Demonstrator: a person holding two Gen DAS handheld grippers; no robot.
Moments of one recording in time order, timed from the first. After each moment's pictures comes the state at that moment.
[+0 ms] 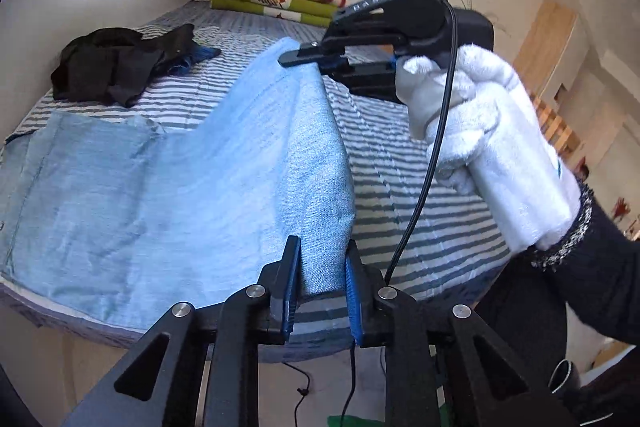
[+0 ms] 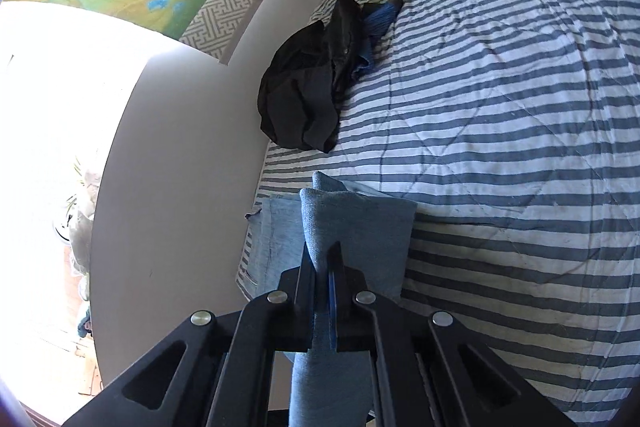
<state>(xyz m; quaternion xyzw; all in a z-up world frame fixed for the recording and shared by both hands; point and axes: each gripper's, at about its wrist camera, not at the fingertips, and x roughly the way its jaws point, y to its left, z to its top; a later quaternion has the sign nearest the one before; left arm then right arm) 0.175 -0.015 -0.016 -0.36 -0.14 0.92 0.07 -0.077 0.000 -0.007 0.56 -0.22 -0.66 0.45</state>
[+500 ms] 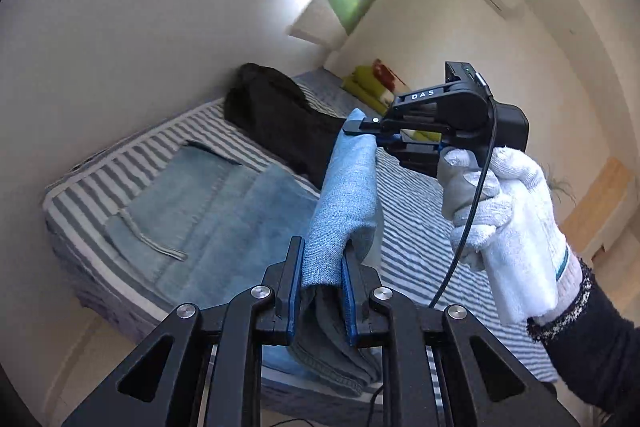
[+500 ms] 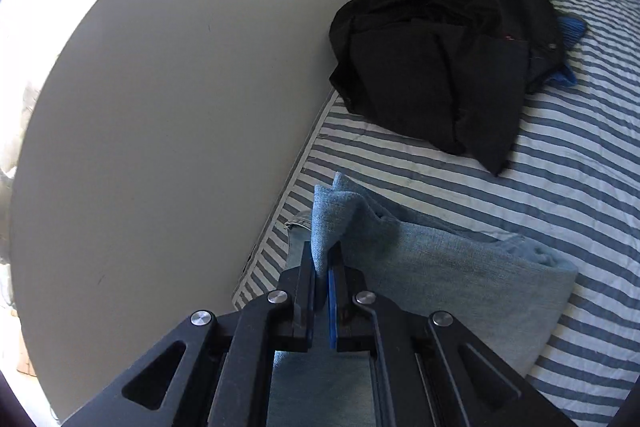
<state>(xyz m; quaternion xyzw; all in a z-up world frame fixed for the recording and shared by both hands) 0.255 -0.299 -0.013 -0.22 -0.31 0.92 -0.11 -0.016 -0.307 0.012 0.56 -0.05 -0.68 0.47</state>
